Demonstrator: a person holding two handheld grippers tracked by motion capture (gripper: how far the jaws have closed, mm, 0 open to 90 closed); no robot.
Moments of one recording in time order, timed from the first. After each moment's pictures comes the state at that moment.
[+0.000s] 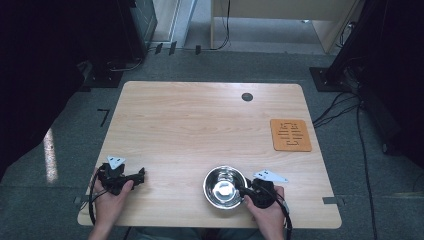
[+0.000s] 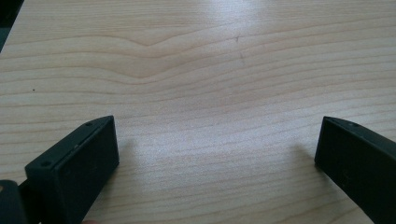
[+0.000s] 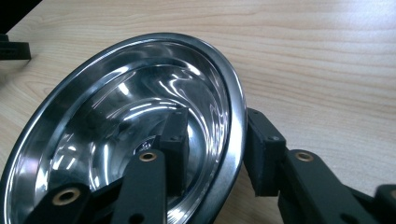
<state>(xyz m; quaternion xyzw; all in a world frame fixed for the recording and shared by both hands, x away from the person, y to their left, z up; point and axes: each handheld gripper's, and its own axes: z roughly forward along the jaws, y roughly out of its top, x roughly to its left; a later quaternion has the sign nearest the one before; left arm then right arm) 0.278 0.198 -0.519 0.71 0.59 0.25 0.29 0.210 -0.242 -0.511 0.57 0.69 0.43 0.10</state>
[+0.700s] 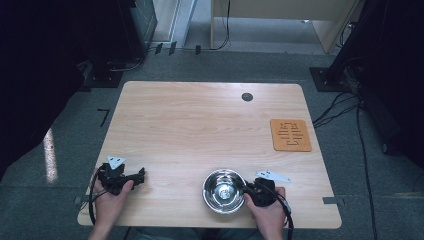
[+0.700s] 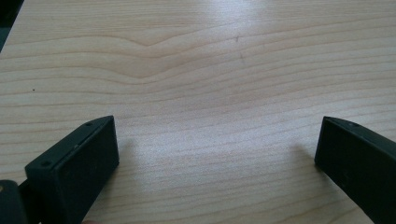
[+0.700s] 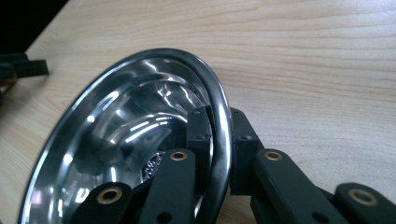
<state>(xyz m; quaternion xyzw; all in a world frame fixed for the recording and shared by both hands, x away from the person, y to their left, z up) 0.278 0.198 -0.519 0.71 0.59 0.25 0.29 0.209 -0.244 -0.508 0.59 0.67 0.45 0.06</state>
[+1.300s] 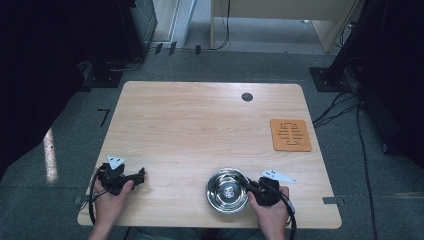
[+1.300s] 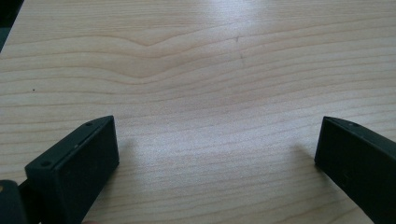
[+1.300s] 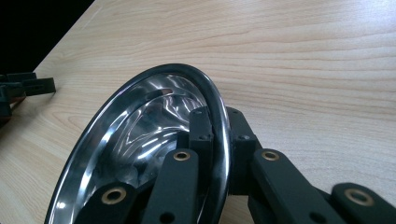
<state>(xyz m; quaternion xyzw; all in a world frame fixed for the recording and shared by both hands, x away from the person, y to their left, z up) 0.278 0.198 -0.519 0.71 0.59 0.25 0.29 0.207 -0.252 -0.502 0.59 0.65 0.47 0.08</state>
